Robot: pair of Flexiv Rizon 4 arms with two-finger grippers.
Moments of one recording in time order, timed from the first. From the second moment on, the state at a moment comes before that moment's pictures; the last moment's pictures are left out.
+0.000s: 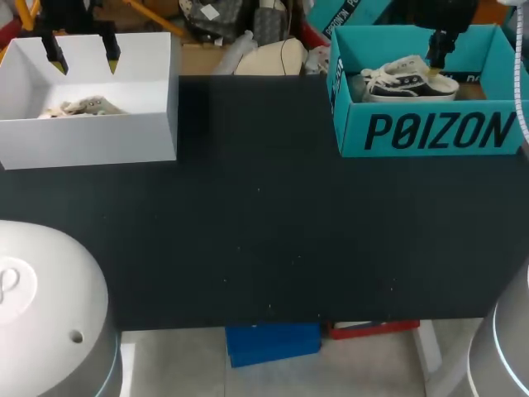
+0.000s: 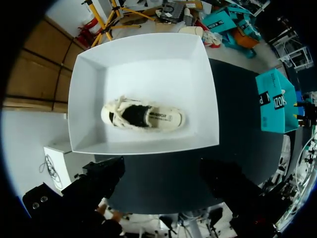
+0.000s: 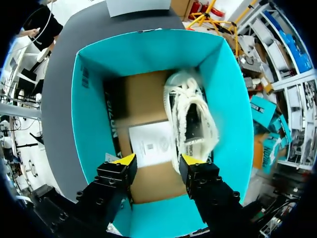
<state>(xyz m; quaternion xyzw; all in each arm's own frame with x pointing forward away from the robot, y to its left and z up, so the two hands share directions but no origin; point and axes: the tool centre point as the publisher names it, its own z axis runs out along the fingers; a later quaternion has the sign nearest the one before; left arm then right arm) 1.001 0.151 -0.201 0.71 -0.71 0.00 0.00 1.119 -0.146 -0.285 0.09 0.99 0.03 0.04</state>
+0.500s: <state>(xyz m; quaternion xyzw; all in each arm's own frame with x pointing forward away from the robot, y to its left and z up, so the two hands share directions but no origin) 1.001 0.151 -0.200 0.71 -0.71 0.00 0.00 1.154 -0.138 -0.332 0.03 1.00 0.03 0.02</state>
